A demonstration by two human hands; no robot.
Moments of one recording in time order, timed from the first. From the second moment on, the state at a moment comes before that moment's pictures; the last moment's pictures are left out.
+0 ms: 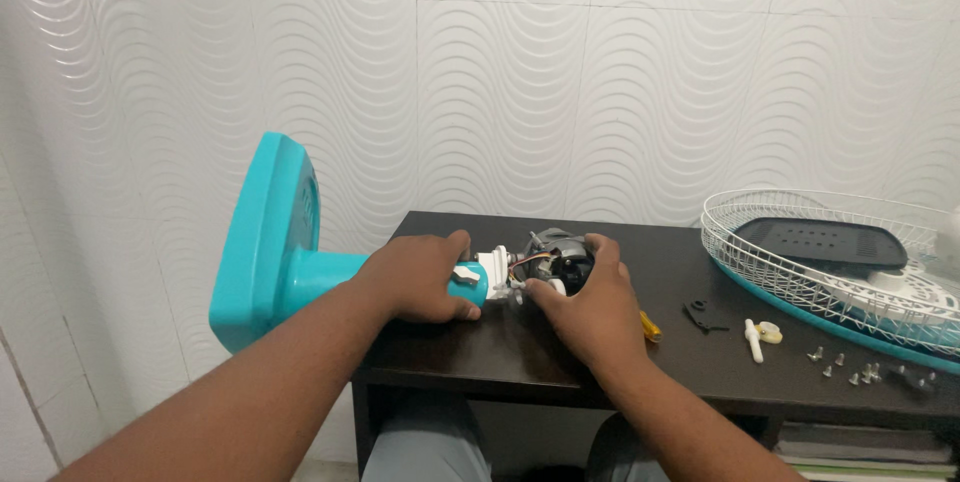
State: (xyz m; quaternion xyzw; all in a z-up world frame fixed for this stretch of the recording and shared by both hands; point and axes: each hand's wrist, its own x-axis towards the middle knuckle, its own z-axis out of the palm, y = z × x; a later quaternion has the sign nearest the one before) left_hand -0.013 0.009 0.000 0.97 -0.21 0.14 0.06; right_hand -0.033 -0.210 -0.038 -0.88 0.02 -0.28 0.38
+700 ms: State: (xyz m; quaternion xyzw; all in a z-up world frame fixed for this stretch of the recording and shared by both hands) left_hand -0.131 0.051 -0.060 0.76 0.04 0.63 0.11; right_hand -0.043 -0.208 -0.034 -0.89 0.02 -0.29 0.34
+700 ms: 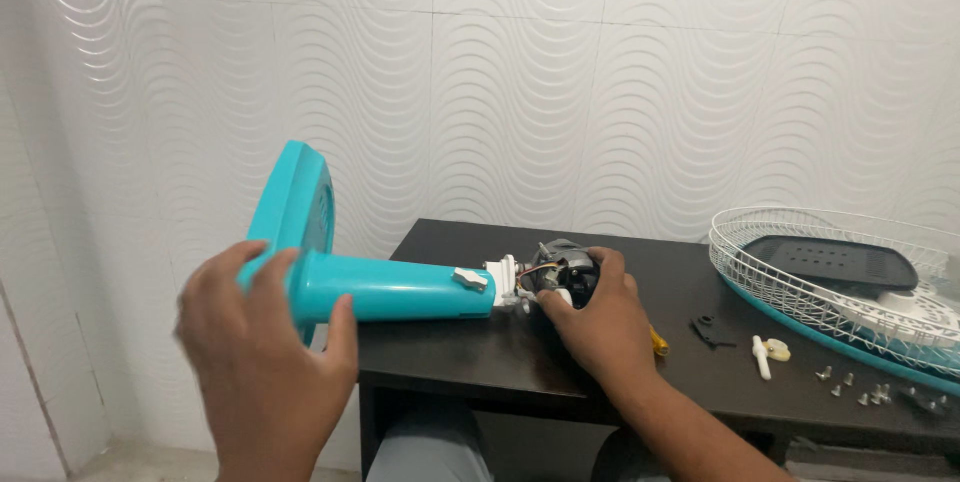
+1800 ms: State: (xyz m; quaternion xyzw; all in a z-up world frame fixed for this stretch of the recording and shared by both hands) left_hand -0.021 0.087 0.016 0.78 0.10 0.56 0.27; right_hand -0.109 -0.219 -0.036 -0.90 0.06 -0.25 0.34
